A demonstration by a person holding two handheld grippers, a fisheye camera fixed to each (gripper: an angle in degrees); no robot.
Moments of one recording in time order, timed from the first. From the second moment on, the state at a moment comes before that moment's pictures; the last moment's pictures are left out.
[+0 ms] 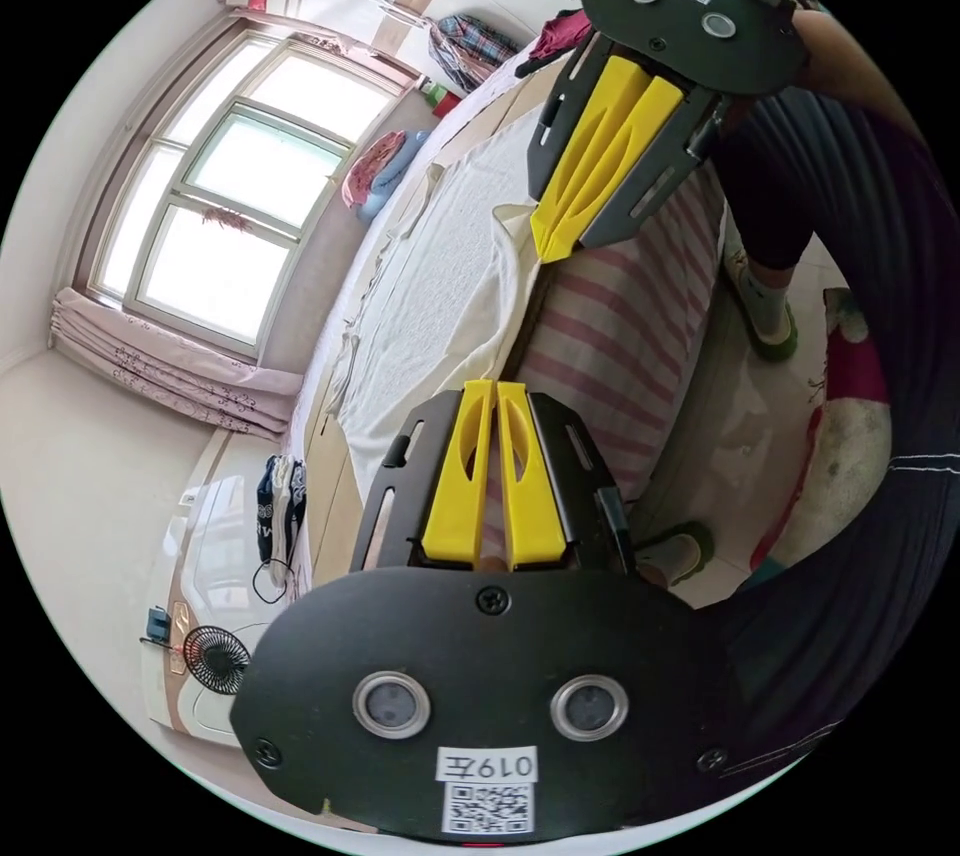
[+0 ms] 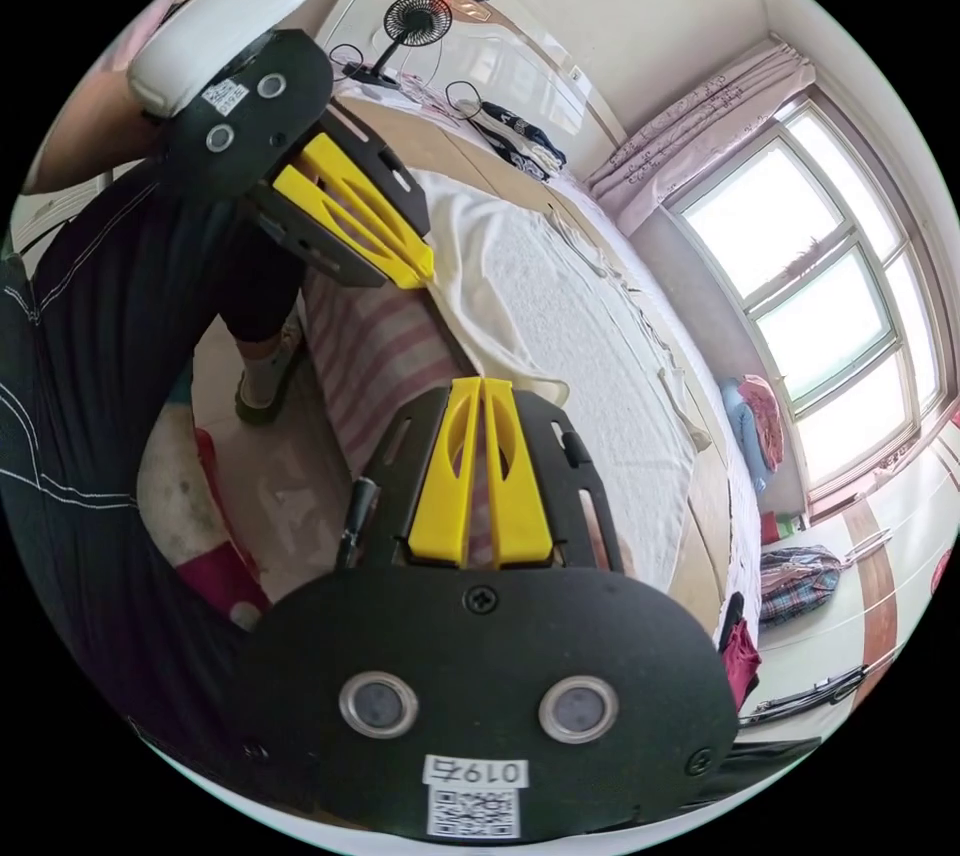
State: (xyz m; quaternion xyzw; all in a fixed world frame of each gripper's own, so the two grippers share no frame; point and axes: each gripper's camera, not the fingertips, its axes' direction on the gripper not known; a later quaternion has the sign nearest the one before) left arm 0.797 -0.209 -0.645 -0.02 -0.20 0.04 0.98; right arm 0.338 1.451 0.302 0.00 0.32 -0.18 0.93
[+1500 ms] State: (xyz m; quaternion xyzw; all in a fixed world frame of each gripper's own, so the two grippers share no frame) left arm 0.747 -0.067 -0.700 -0.11 -0.27 -0.02 0.96; right arm 0.309 1.391 0.366 0.00 0.29 -0.24 0.93
